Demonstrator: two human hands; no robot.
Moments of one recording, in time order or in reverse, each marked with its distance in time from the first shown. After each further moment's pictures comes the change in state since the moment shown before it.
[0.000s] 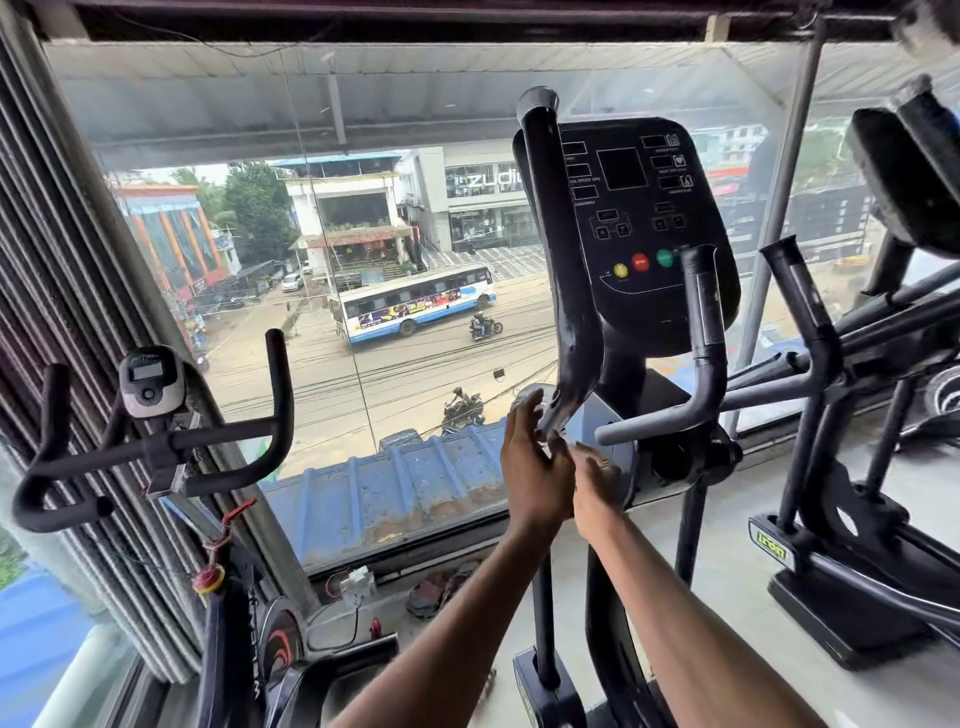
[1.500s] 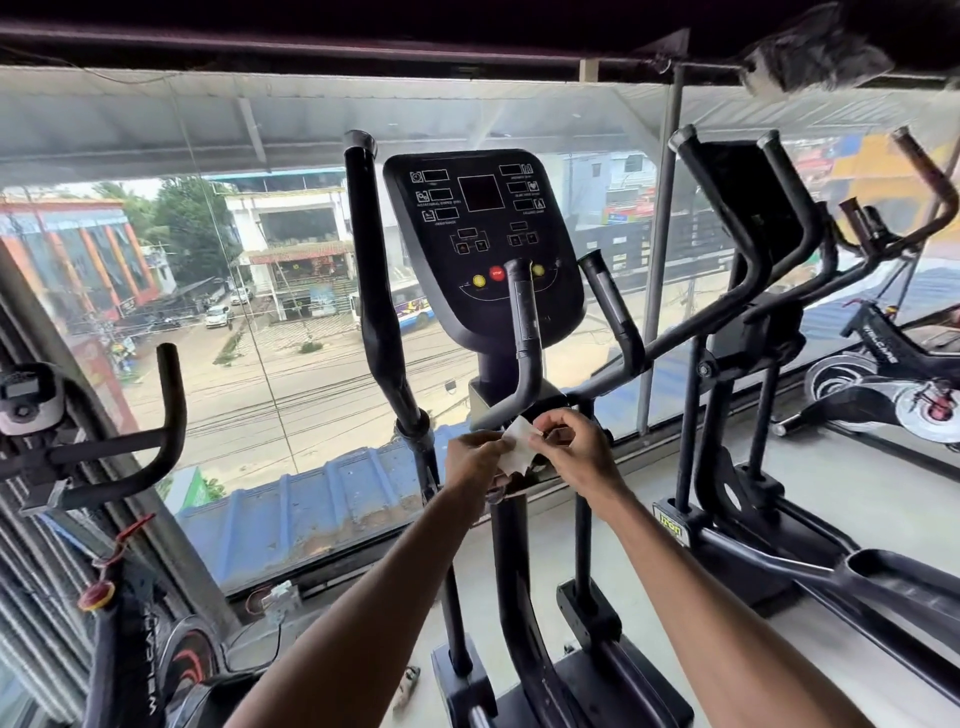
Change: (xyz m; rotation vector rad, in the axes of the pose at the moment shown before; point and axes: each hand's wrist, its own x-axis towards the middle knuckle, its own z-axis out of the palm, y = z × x) left_hand -0.058 0.058 0.107 -0.258 -0.257 -0.677; right_hand -0.030 -0.154 -0.181 -0.790 -0.228 -0.590
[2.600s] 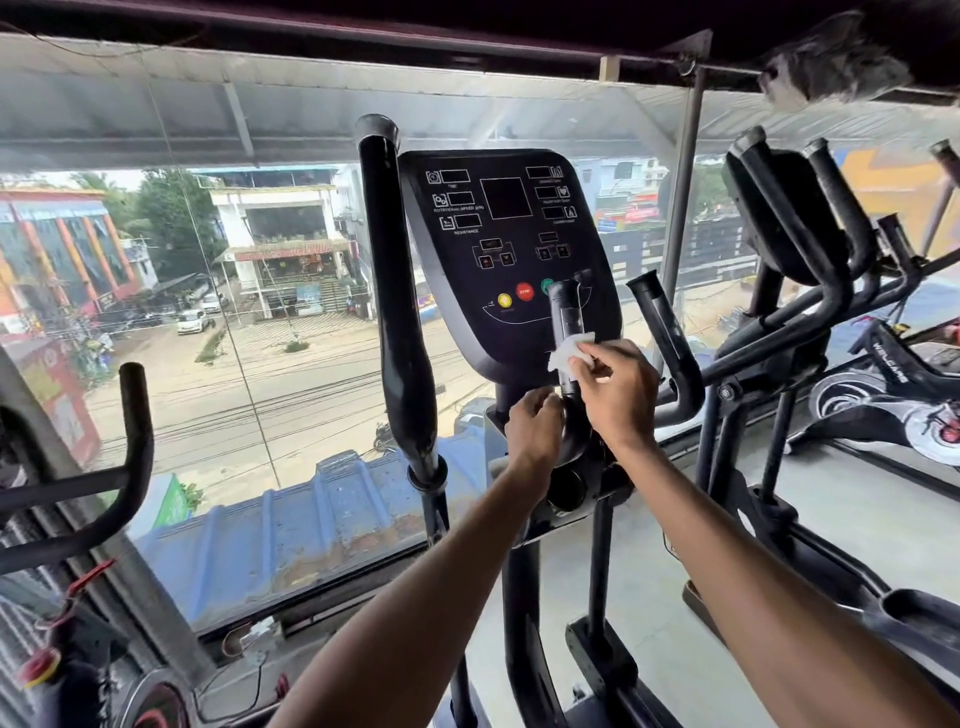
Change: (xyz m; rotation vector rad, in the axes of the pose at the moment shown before) left_hand 0.118 0.053 0.051 0.076 0.025 0.240; right_hand 0.152 -0.032 0.022 -0.367 0.505 -0.433
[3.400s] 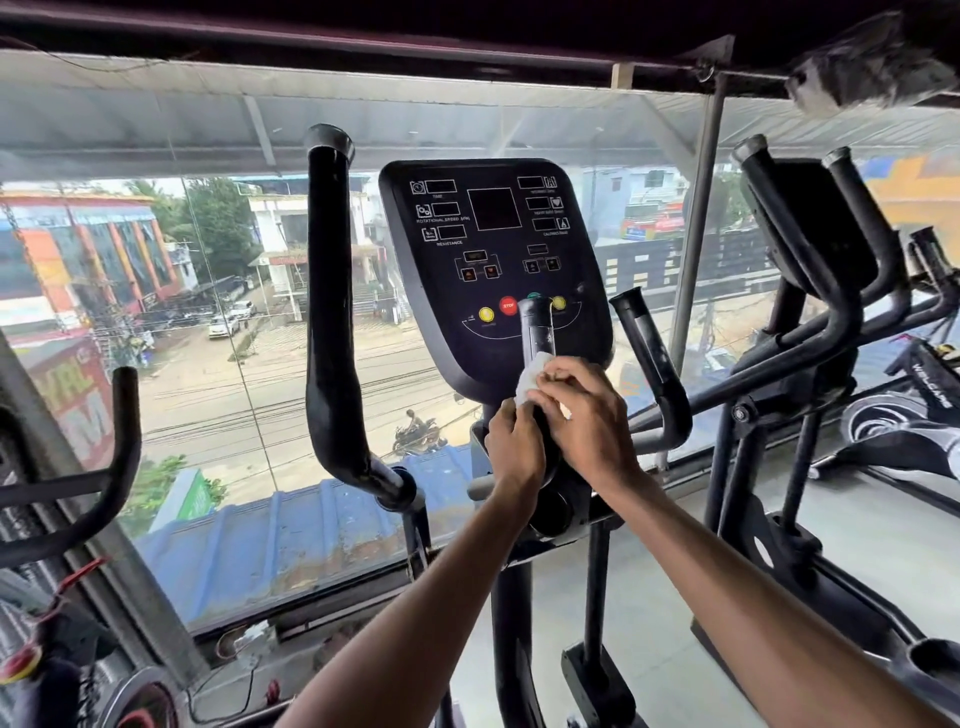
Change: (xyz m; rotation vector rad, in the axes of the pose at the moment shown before) left_hand 0.017 -0.005 0.039 -0.028 0.186 0.078; right_hand 0.008 0.031 0.000 0.048 -0.119 -0.335
